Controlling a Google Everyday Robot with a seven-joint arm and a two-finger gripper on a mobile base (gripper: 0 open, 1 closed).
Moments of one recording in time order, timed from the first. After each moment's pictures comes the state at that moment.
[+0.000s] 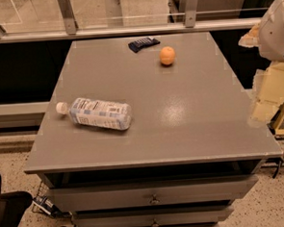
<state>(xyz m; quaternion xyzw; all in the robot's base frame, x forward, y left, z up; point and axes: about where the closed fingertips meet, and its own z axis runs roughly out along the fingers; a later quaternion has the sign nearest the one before) 0.438 -0.216 0.980 -0.60 0.78 -0.04 0.17</state>
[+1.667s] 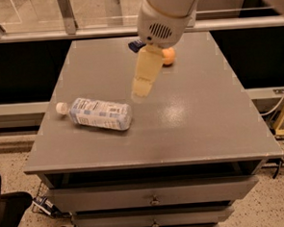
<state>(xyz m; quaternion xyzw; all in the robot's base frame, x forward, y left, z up) 0.524 -0.039 0.978 -0.60 0.77 0.02 0.20</state>
